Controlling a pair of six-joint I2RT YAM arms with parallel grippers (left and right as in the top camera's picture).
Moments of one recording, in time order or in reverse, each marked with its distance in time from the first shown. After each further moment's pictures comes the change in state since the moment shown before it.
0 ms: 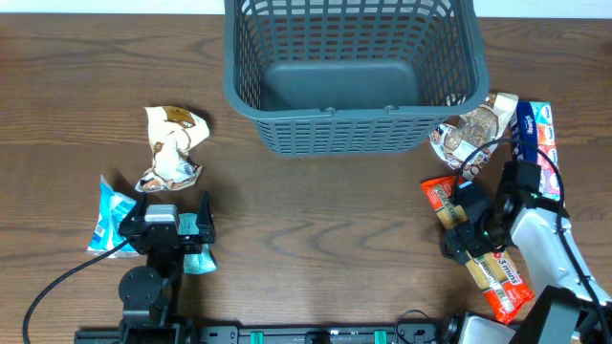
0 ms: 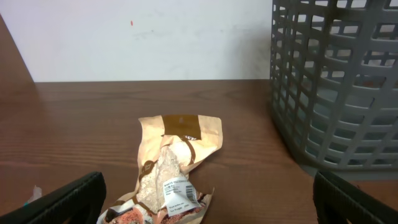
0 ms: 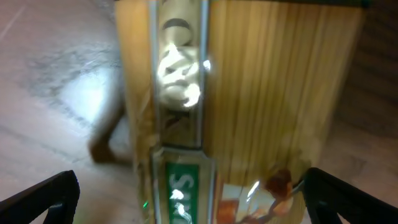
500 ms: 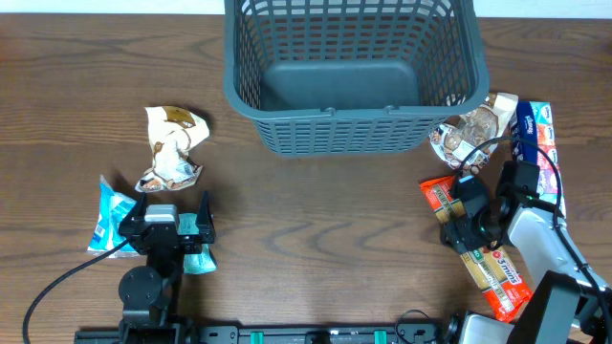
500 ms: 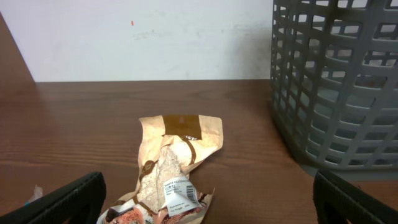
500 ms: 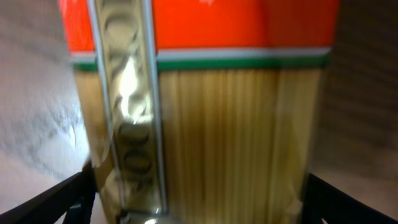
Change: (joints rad) left arm 0.000 0.000 0.000 0.000 -0.006 0.000; right arm -0.005 0.053 -0.026 0.158 -0.053 0.048
